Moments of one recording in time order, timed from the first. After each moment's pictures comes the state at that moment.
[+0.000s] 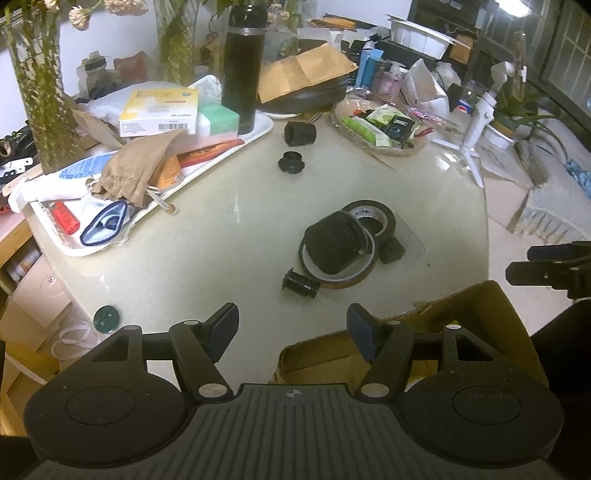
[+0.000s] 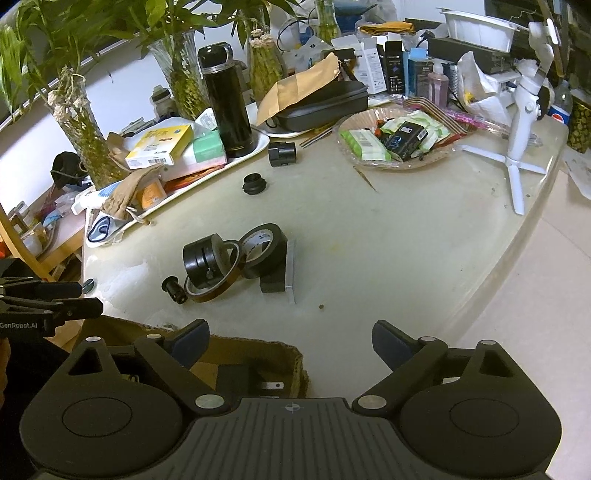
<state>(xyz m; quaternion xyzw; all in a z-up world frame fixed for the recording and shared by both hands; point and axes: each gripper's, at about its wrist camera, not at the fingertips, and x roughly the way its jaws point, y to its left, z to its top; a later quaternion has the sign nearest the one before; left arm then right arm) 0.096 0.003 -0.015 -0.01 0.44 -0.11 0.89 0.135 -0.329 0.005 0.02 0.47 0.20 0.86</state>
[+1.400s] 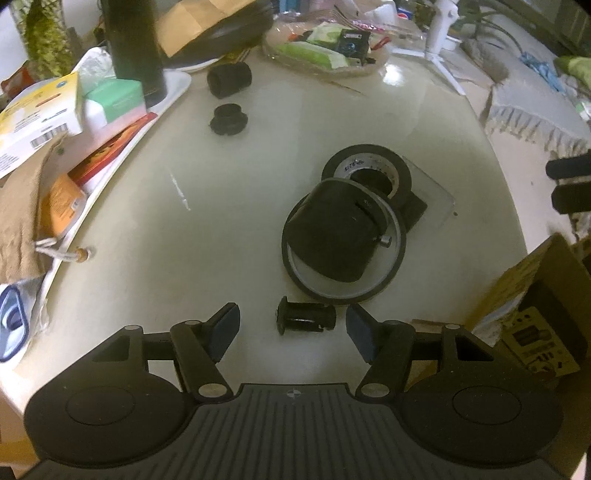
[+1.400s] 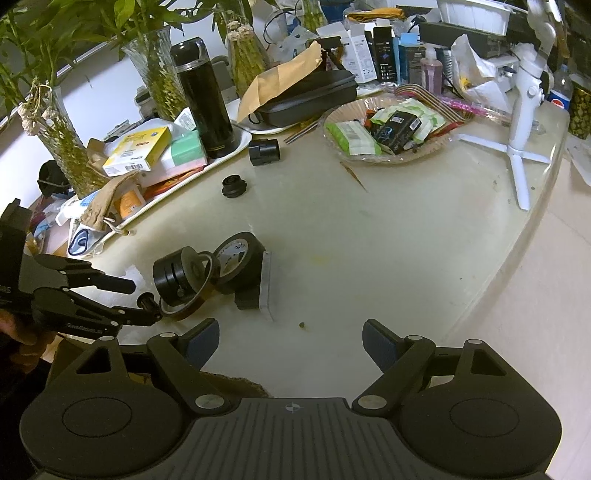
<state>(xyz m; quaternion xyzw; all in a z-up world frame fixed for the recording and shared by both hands) 0.191 -0.022 -0.081 0.11 0.50 -0.22 0.83 0.173 -0.338 -0.017 0.04 0.49 0.19 0.85</state>
